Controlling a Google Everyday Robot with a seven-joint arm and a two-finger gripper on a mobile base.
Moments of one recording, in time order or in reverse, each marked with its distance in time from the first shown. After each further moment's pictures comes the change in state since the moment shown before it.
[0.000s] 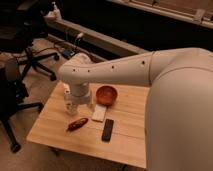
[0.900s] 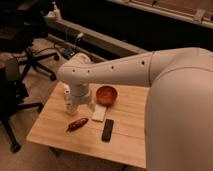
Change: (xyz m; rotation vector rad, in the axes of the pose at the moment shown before) arm -0.002 -0.004 -0.001 0.020 -0.020 0.005
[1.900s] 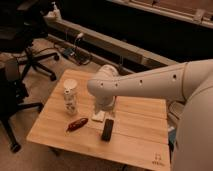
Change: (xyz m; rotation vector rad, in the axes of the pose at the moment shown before) arm 0.011 -0.112 0.049 0.013 -0.078 0.298
